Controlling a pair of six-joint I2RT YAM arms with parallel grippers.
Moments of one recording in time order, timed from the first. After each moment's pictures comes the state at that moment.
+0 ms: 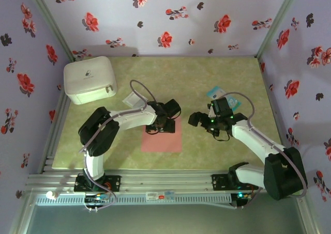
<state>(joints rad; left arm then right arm) -0.94 1.91 1.31 -0.80 -0.15 -0.86 0.37 1.20 0.67 -0.50 -0.37 0.69</state>
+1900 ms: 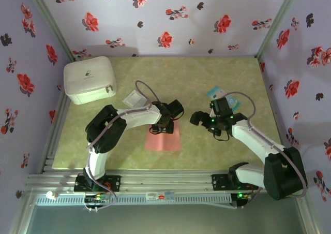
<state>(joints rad) -0.95 1.99 1.36 -0.80 -0.14 -0.83 0.37 1.20 0.67 -0.50 -0.28 0.72</state>
